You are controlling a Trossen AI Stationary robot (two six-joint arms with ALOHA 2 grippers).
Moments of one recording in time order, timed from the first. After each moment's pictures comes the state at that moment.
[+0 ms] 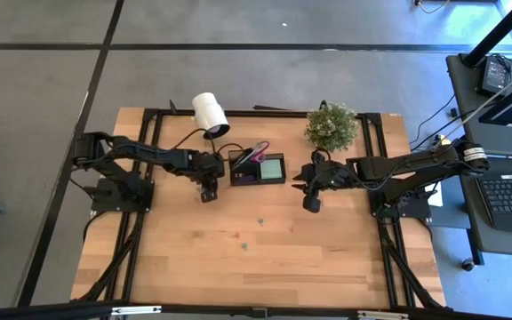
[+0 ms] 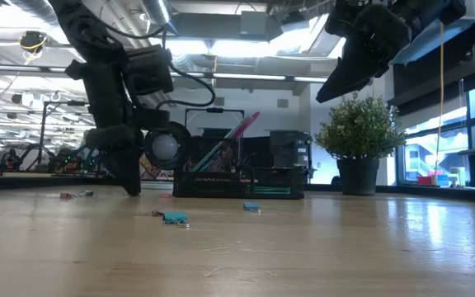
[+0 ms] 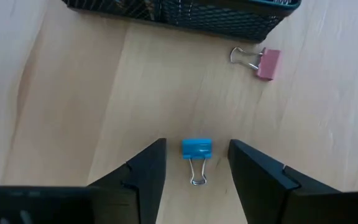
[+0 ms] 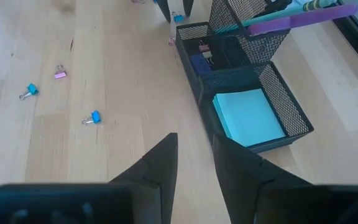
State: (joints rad) left arm 0.21 1.52 0.65 -0.34 -0.06 -0.06; right arm 0.07 1.21 0.76 -0.27 0.22 0.15
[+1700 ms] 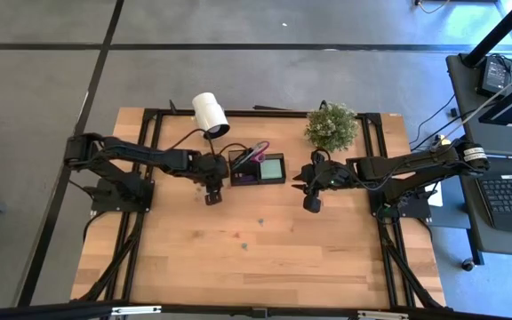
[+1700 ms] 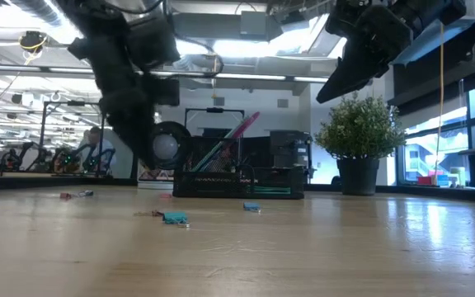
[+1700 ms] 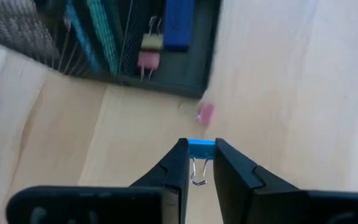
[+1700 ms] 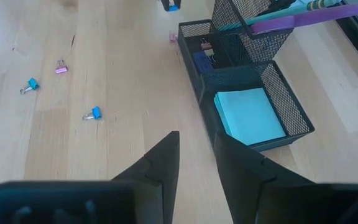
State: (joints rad) left arm 0.13 1.44 0.74 -0.40 -0.05 -0.13; right arm 0.07 1.21 0.76 -0.27 0.22 0.13
